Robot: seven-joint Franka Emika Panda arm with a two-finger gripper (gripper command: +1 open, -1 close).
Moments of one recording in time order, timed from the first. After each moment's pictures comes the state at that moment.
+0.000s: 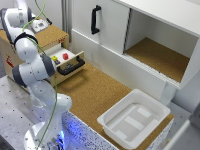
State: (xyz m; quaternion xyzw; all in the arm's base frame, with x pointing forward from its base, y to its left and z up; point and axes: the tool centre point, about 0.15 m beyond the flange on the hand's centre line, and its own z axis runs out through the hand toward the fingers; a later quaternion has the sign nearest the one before) arm 0.142 0.431 0.496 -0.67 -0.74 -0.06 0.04
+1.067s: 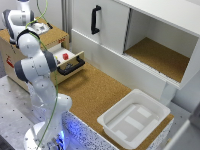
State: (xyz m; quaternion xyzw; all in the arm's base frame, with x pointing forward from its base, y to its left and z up) arm 0.153 0.440 0.457 -0.68 -0.73 -0.02 0.05
